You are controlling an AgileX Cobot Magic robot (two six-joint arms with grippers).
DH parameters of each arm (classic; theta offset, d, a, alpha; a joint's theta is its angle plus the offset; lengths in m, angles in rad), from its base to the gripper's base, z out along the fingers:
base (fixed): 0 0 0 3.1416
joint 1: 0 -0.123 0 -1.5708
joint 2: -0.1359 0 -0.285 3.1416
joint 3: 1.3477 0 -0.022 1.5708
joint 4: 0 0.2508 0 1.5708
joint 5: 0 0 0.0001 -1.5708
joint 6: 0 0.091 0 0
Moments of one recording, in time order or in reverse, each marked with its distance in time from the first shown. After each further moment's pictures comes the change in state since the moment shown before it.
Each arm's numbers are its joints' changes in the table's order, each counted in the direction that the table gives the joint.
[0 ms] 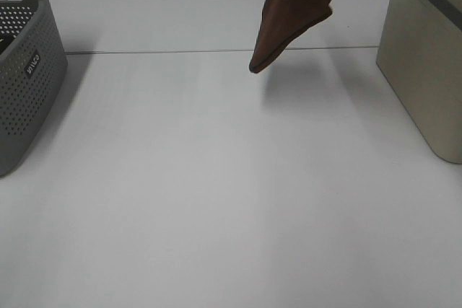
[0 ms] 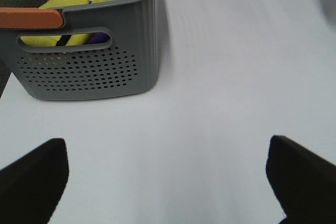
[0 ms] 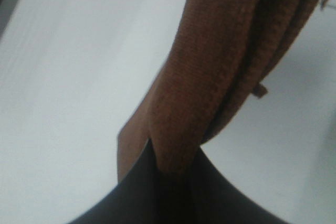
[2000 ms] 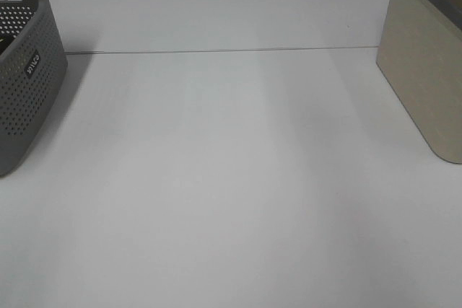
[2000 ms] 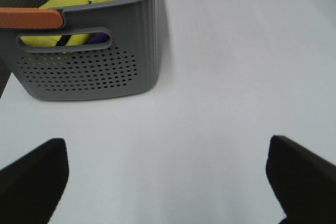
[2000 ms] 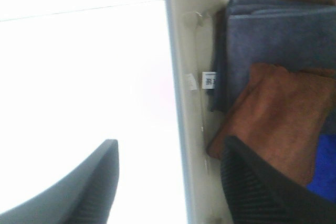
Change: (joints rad) left arm 0.000 0.000 0.000 0.000 0.000 0.000; right arm 0.310 0.219 0.117 -0.152 -0.039 0.116
